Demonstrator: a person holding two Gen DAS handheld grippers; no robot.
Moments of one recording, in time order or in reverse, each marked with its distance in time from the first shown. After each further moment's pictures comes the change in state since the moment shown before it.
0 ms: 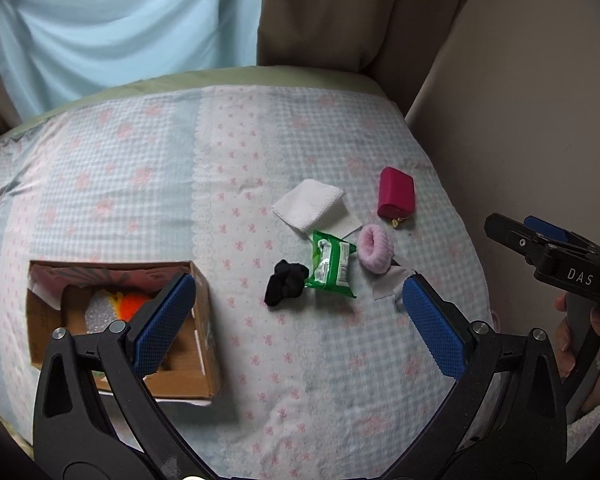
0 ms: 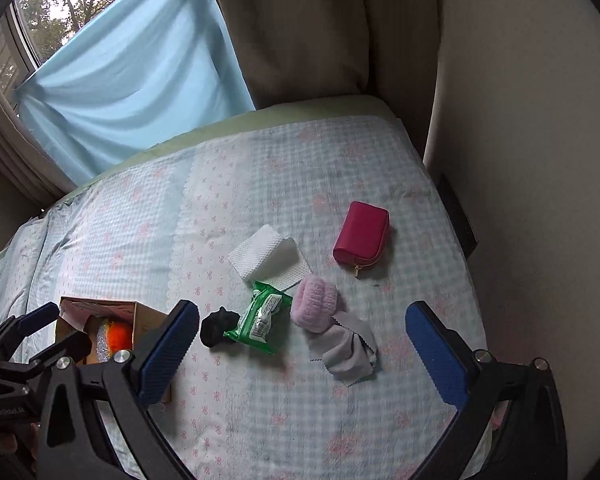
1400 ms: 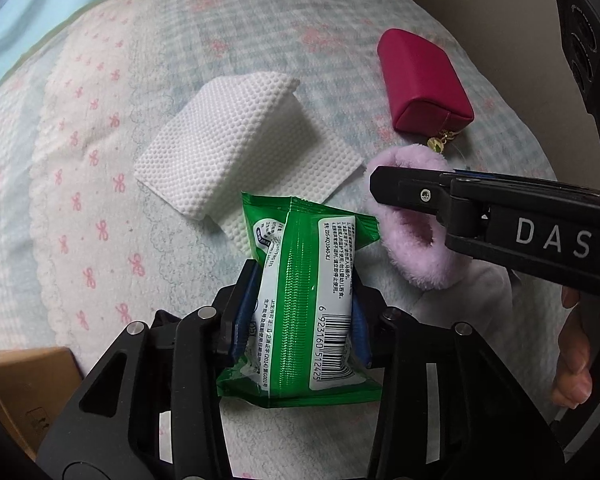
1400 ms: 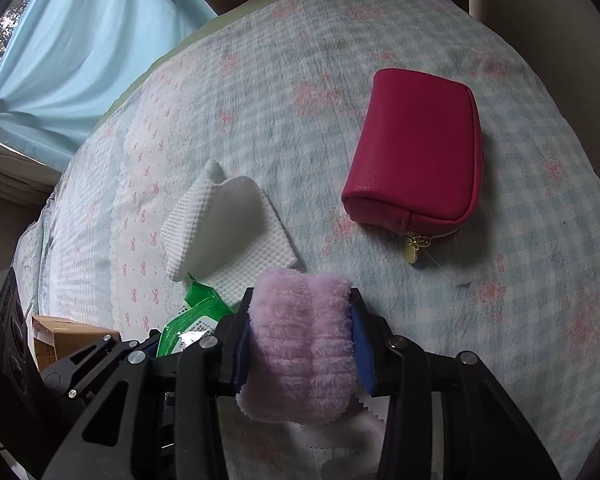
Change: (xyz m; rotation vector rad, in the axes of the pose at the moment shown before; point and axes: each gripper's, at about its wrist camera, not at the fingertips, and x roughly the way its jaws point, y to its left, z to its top) left arm 0.301 -0.069 -0.018 0.208 0.276 -0.038; right arm 0.221 -0.045 -0.007 0.128 0.252 0.145
